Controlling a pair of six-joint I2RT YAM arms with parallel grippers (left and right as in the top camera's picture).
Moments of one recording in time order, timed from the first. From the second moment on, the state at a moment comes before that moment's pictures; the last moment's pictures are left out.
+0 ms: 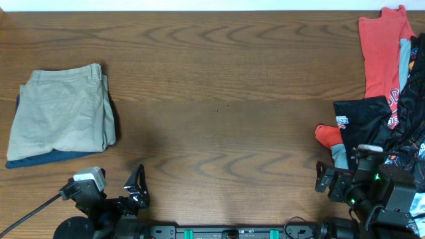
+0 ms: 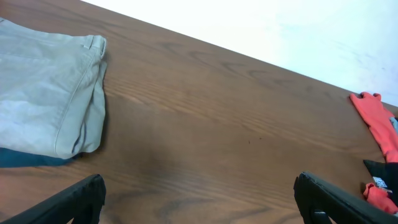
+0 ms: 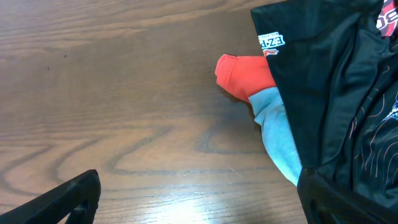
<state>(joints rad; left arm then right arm) -0.20 0.12 0.77 -1.03 -0.06 -0.41 -0.15 0.43 0.73 -1.13 -0.15 0.10</state>
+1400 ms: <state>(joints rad) -0.20 0.12 0.77 -1.03 -0.06 -0.41 -0.06 0.01 0.01 -0.06 -0.14 0.01</state>
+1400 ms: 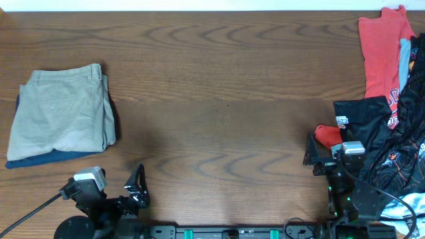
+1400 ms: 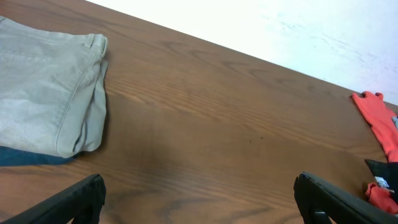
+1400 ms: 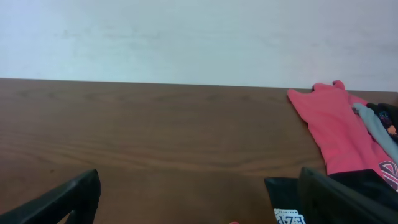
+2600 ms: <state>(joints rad) -0.15 0.12 0.76 -1.09 -0.06 -0.39 -0.06 0.01 0.01 -0.06 -0.13 0.01</state>
